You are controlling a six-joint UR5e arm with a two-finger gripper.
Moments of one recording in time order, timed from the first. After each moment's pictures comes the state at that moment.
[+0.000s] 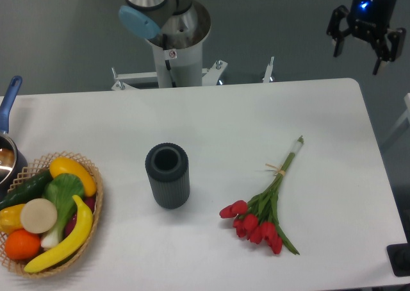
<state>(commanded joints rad) 3.08 -1.65 -1.57 -1.31 1.33 1.87</state>
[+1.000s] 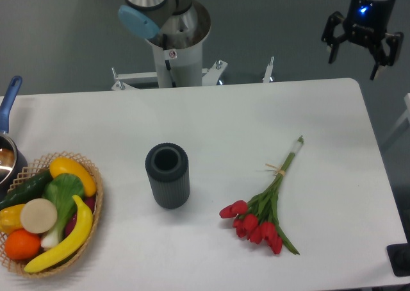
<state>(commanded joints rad) 3.06 -1.66 -1.61 -1.31 1.28 1.70</state>
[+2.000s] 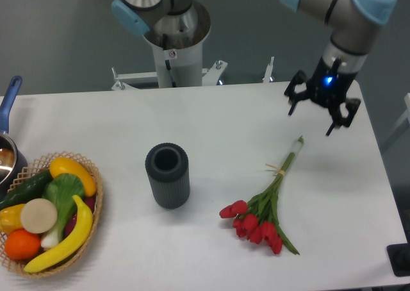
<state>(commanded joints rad) 2.86 -1.85 -1.61 -1.23 1.23 1.43</state>
